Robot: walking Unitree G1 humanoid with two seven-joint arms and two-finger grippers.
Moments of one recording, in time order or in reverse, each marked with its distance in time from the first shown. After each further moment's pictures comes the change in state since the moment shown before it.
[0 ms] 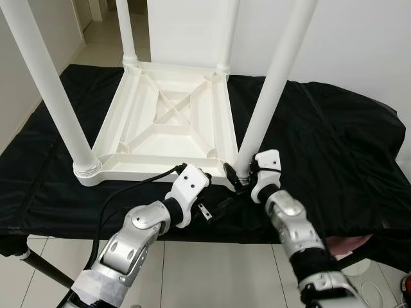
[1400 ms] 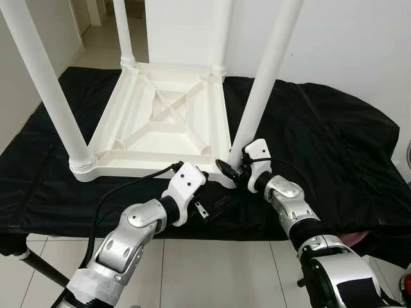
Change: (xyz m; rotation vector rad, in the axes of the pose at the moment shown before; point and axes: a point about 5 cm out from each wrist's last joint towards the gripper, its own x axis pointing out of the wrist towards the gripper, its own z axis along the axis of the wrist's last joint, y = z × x) left arm -0.007 0.002 -0.001 -0.002 0.008 0.006; right arm 0.023 0.003 -0.003 -0.047 0.022 0.120
